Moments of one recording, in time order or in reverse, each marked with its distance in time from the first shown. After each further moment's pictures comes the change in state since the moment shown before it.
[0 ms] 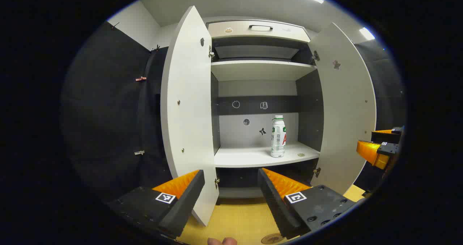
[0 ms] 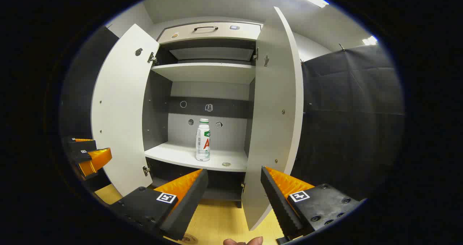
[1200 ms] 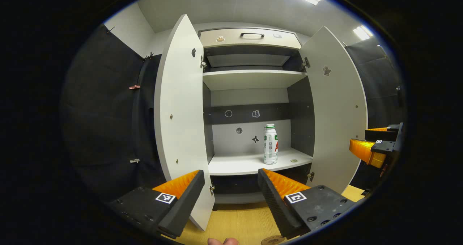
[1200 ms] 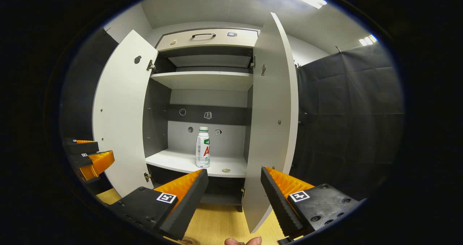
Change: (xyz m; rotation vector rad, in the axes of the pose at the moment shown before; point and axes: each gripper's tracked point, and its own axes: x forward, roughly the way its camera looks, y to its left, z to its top) left arm -0.008 -0.016 0.021 0.031 -0.065 -0.052; right arm -0.007 -0.002 0.016 0.001 -0.057 -0.005
